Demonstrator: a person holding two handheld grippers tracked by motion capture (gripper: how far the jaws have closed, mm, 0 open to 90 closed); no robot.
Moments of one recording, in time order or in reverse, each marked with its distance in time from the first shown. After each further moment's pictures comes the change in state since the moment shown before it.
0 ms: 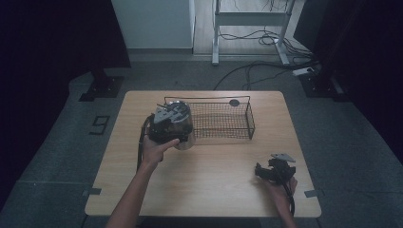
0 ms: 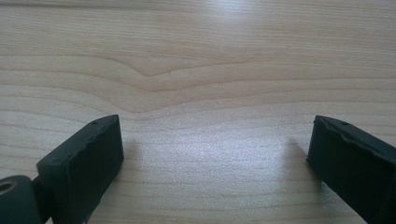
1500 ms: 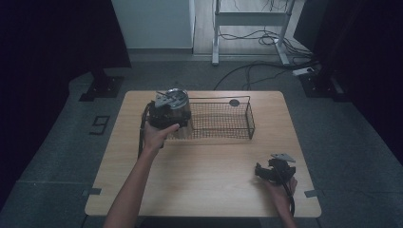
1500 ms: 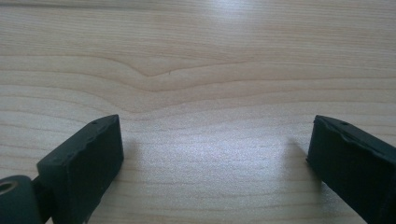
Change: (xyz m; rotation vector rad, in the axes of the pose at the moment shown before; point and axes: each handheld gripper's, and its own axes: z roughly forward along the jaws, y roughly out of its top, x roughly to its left) left arm 0.023 0.026 0.025 0.013 0.053 -0.029; right arm 0.000 0.000 0.000 -0.005 0.001 -0.003
